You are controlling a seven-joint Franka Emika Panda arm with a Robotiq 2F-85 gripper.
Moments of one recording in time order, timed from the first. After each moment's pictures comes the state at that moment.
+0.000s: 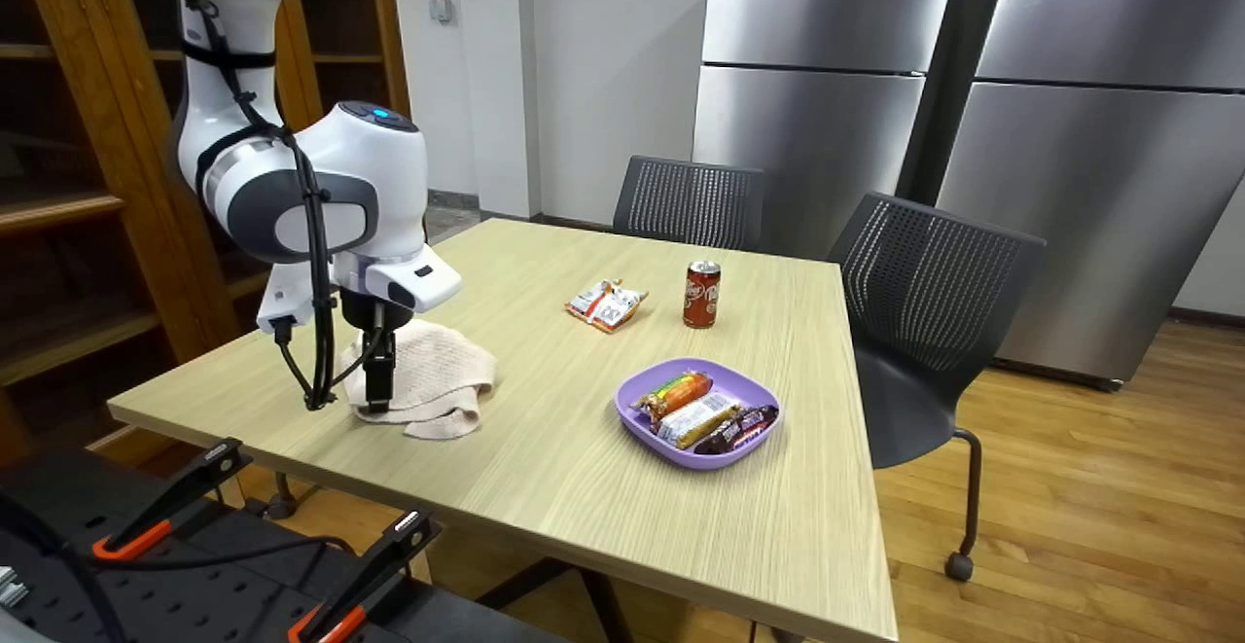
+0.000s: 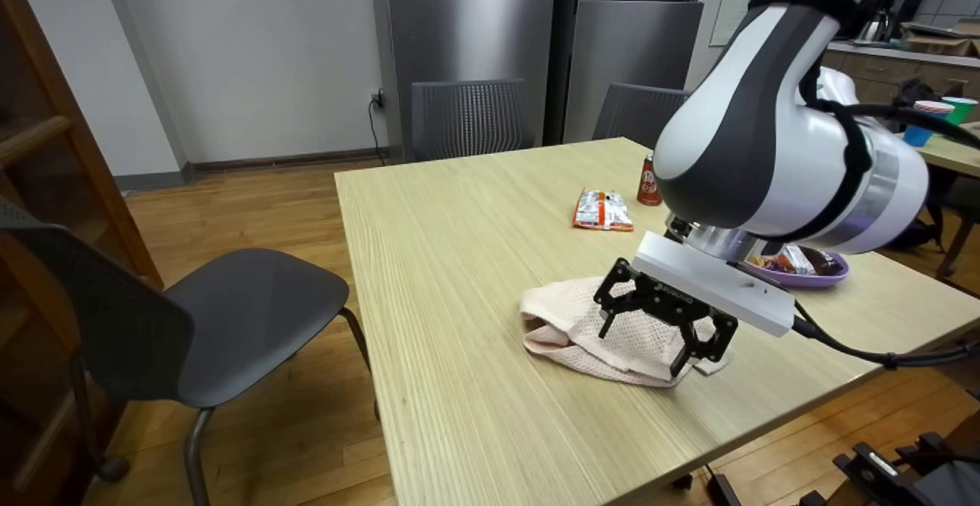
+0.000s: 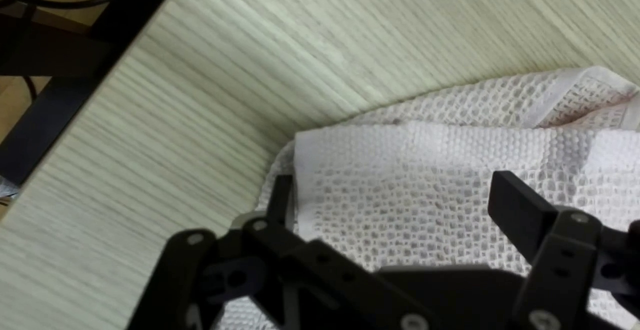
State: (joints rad) arm -0.25 0.58 0.47 -2.56 0.50 3.18 0.41
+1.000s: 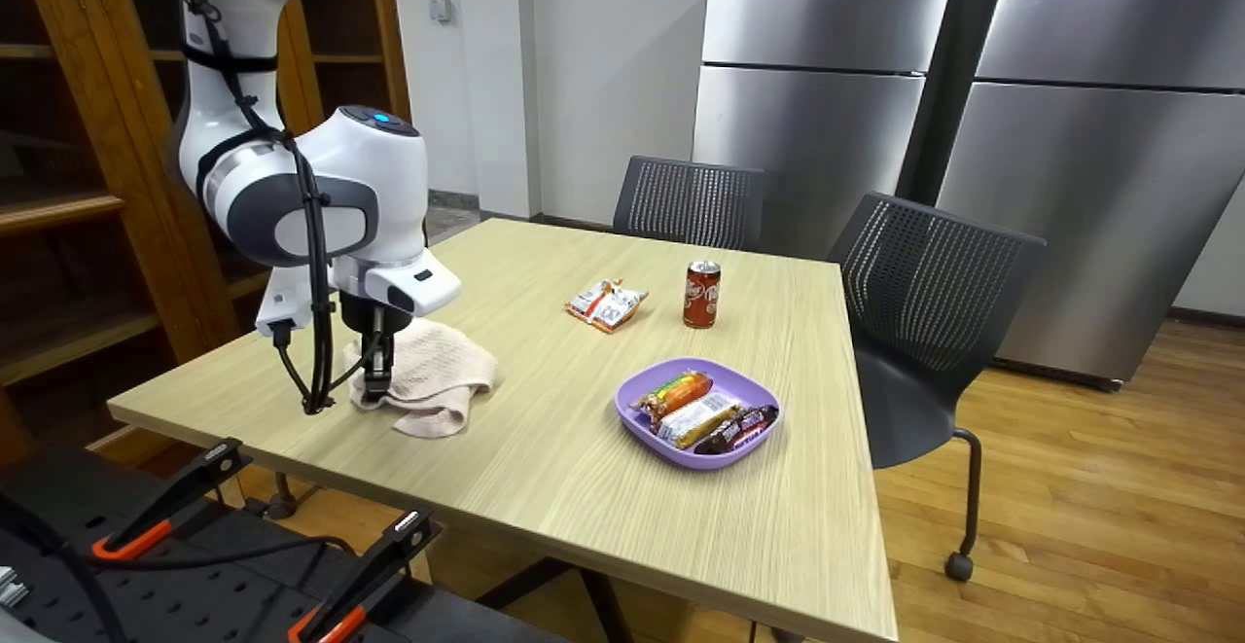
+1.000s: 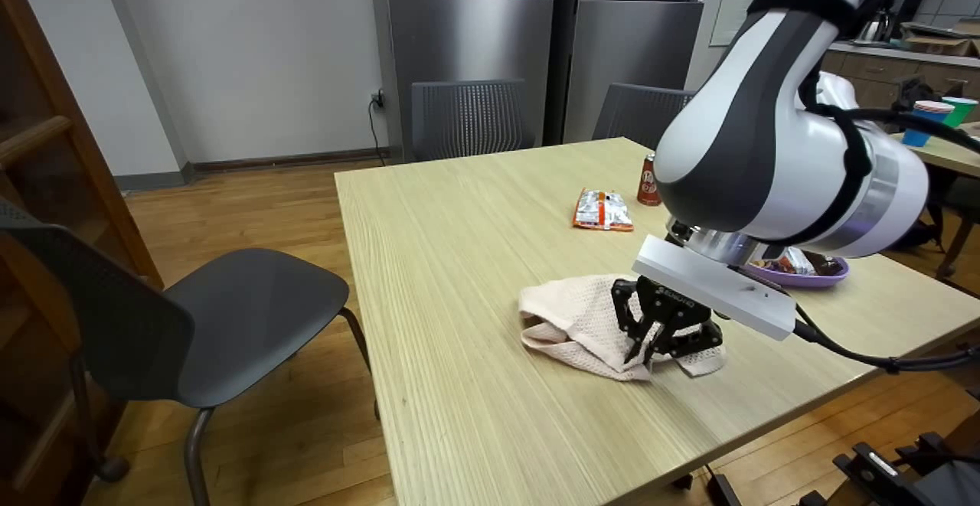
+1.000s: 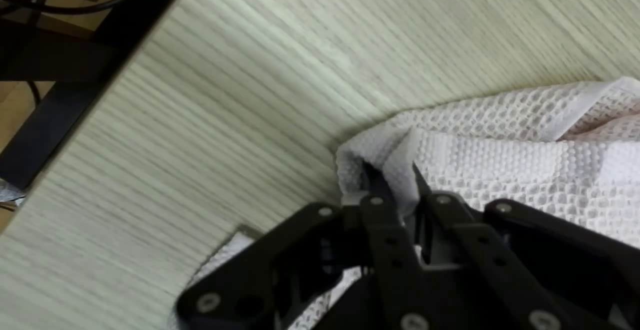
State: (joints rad) arm -0.26 0.59 0.47 -2.56 0.50 3.19 0.41
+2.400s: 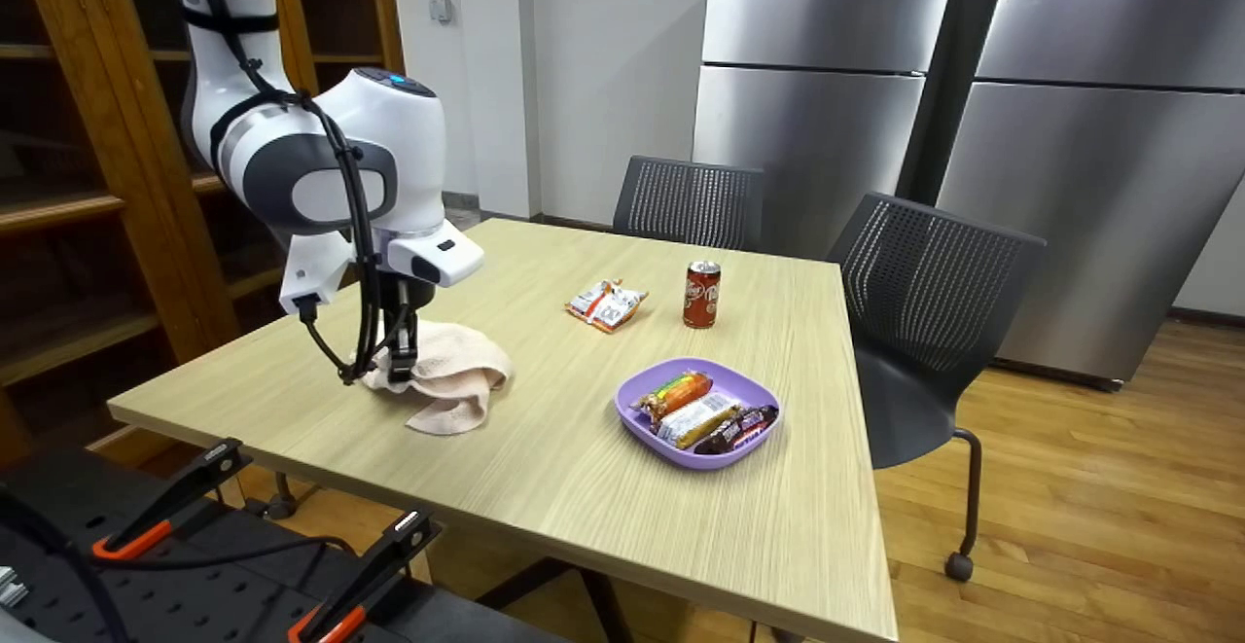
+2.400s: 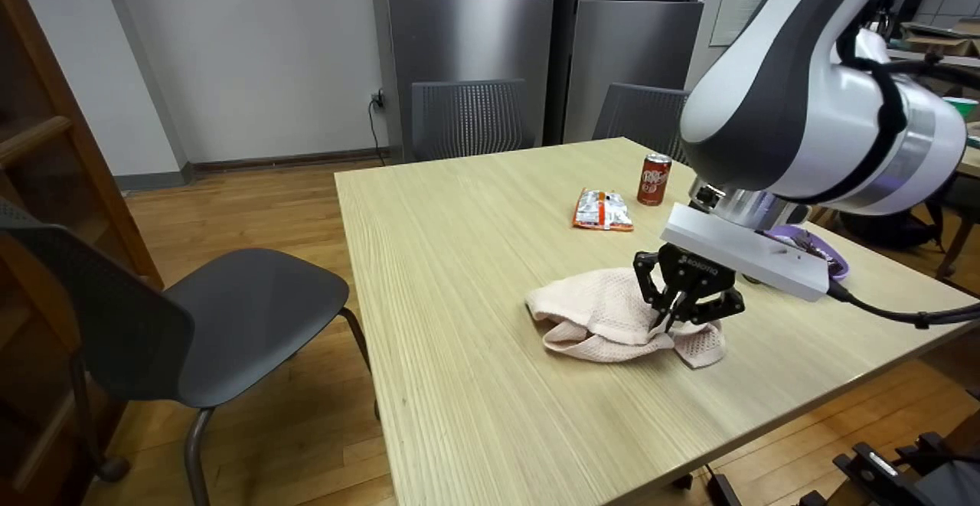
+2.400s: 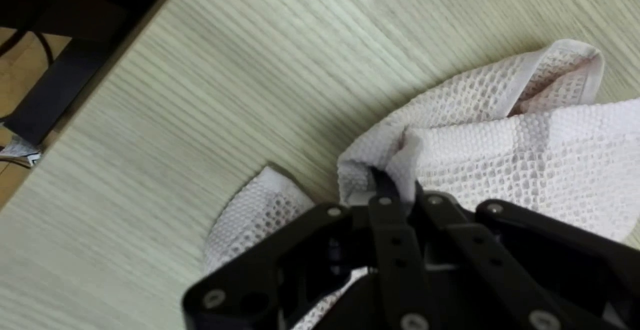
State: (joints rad) arm -0.26 0.46 0.42 -2.60 0.50 3.10 0.36
